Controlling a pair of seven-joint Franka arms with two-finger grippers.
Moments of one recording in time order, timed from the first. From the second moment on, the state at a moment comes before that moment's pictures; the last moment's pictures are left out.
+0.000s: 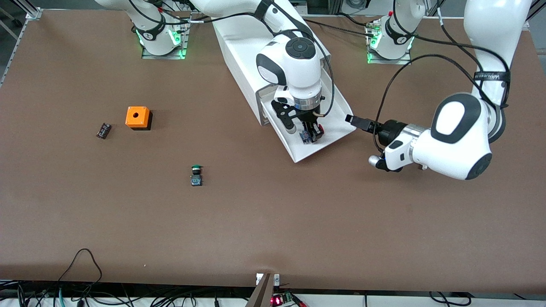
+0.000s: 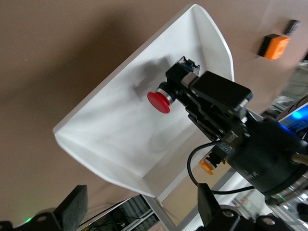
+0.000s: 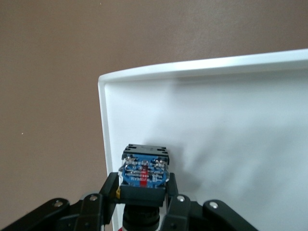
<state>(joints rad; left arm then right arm) -0.02 0.48 -0.21 -1.46 -0.56 1.39 -0.03 1.02 0.84 -0.15 -1.12 0.02 2.25 2.03</state>
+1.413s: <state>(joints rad) -0.25 0.51 -0.21 -1.35 0.03 1.75 -0.55 0.80 0.61 -0.24 -1.21 0.10 1.99 0.93</state>
